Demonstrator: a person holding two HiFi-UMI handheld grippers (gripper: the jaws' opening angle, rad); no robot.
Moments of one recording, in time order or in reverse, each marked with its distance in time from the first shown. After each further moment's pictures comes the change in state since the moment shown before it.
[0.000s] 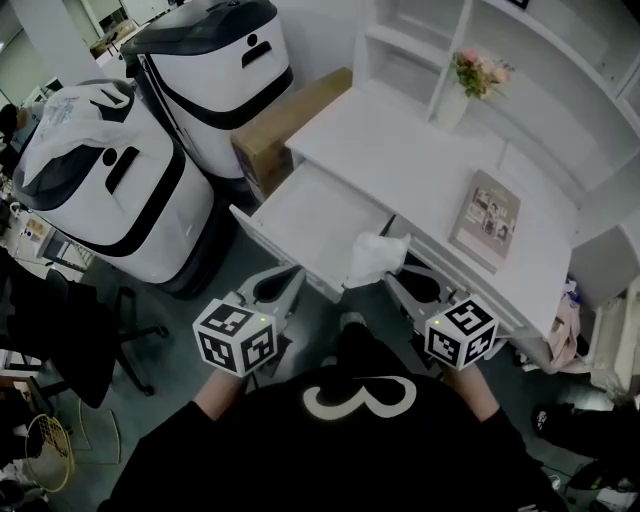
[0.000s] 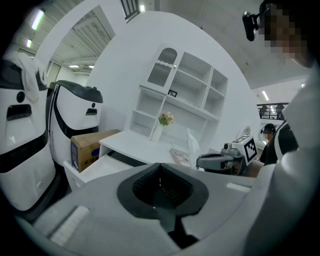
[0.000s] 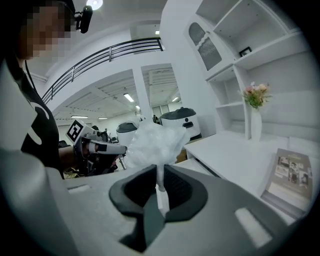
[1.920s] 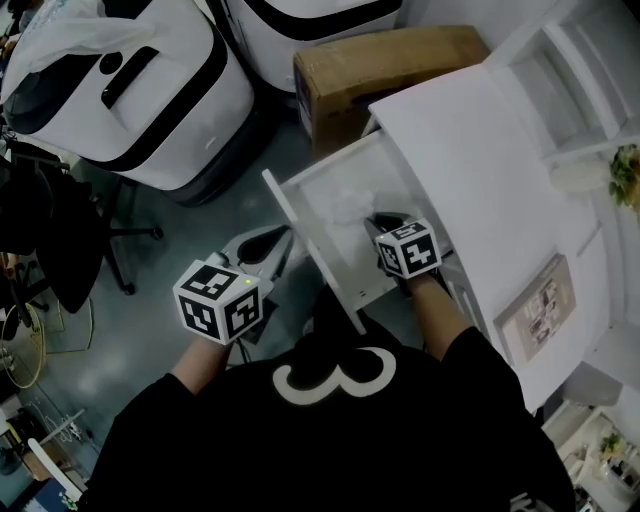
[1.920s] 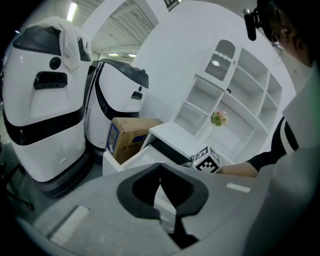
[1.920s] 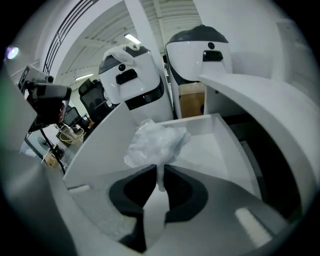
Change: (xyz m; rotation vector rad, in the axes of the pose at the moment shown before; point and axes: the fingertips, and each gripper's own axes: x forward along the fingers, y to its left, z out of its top) left arm 0.065 0.236 -0.022 -0.292 0.094 0.316; right arm 0.355 -0.119 -0.130 -0.122 0.661 0.196
